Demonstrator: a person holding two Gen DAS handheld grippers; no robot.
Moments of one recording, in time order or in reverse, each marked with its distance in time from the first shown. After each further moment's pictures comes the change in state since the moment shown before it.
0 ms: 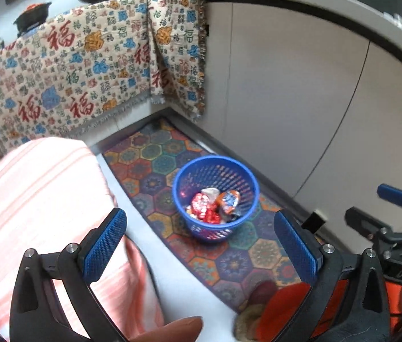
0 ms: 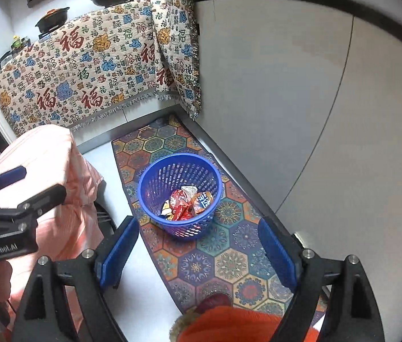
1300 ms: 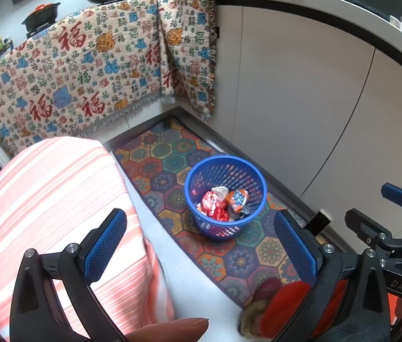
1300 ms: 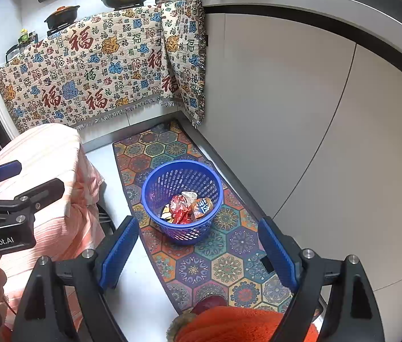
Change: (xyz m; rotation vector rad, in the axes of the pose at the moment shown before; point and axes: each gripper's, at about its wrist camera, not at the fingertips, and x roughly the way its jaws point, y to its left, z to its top) left arm -0.018 0.004 0.000 0.001 0.002 0.065; right arm -0.023 0.024 0.005 -0.039 -0.034 -0.026
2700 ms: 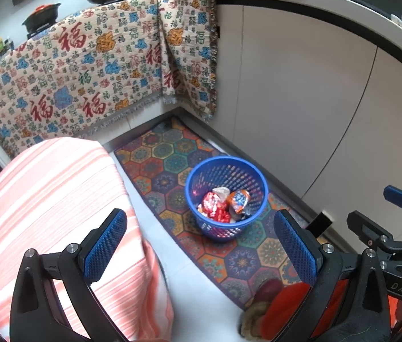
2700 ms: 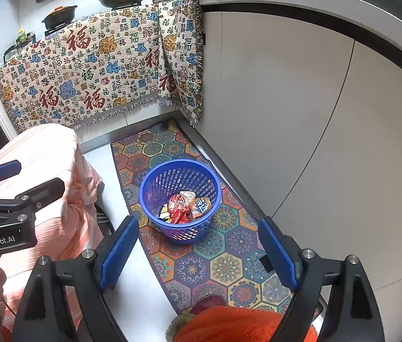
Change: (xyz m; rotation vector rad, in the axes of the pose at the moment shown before) left arm 0.003 0.003 -0.001 0.003 -0.009 0.011; right arm 0.006 -0.005 0.000 0.011 0.007 -0.007
